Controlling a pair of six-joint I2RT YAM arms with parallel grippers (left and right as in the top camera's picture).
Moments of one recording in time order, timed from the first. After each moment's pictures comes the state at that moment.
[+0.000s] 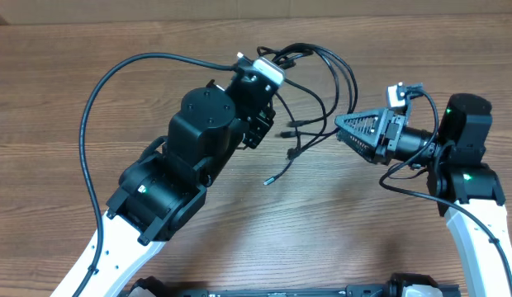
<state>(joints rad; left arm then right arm) -0.67 1.21 1.38 -0.48 -0.18 0.19 -0.08 1.14 0.89 -0.29 -1.21 0.85</state>
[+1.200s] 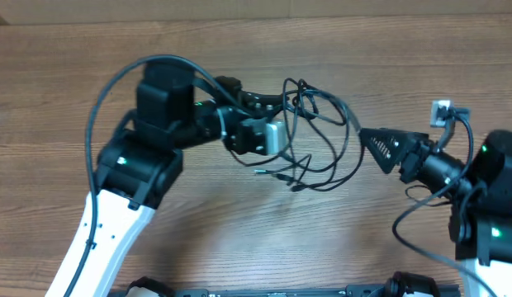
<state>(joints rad) -0.41 1.26 1.38 -0.48 0.72 1.09 -0.19 0.84 0.89 -0.51 -0.95 0.44</state>
